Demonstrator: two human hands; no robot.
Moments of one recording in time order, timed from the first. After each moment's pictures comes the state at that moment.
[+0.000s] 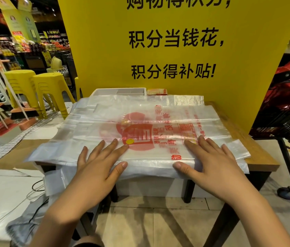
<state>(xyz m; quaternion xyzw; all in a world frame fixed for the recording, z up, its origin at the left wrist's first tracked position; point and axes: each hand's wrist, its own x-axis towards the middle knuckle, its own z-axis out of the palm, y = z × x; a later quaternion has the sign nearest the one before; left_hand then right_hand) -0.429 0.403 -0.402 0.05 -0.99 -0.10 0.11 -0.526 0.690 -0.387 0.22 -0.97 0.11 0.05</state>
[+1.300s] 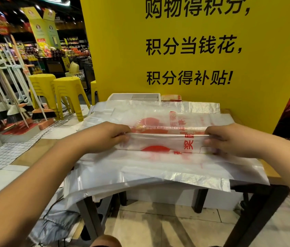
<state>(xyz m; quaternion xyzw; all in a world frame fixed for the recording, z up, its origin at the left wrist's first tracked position) -0.486 0.348 -0.316 -0.06 -0.99 -0.08 0.02 -0.607 0.695 -0.319 0.33 -0.94 0.05 -0.02</state>
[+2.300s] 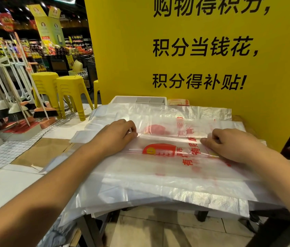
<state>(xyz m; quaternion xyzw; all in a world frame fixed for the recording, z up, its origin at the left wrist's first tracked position) -0.552 0.325 -0.350 0.01 -0.98 -0.12 0.14 -0.668 0.661 -0.346 0.25 -0.96 0.02 0.07</state>
